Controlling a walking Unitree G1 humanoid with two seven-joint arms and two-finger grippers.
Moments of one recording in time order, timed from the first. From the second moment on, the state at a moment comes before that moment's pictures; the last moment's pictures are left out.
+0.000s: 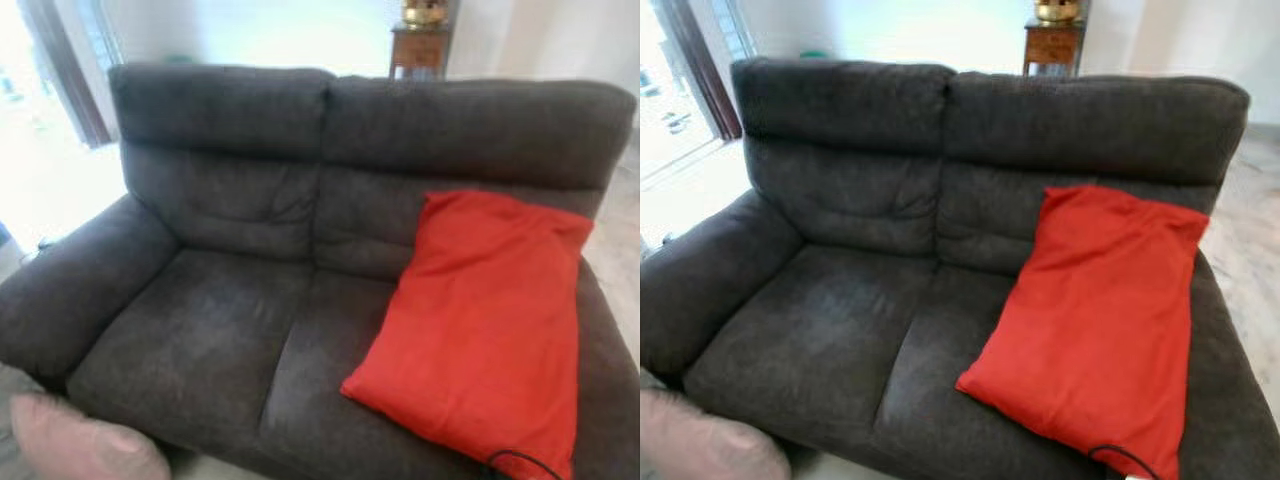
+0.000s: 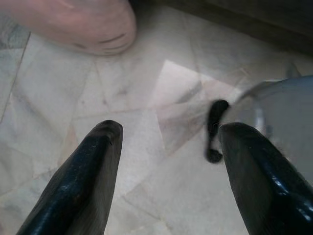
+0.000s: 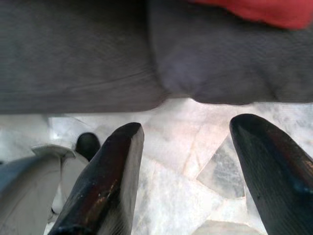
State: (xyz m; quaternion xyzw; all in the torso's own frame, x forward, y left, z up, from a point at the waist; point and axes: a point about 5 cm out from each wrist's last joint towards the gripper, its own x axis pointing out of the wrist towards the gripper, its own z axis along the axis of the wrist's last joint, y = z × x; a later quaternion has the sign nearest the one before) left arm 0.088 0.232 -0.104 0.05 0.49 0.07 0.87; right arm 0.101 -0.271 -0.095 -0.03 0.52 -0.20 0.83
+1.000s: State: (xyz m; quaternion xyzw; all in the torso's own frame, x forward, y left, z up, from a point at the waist) left arm 0.084 0.234 -0.104 0.05 0.49 0.08 0.87; right arm 0.105 -0.263 -0.096 -0.02 0.53 -0.18 0.83
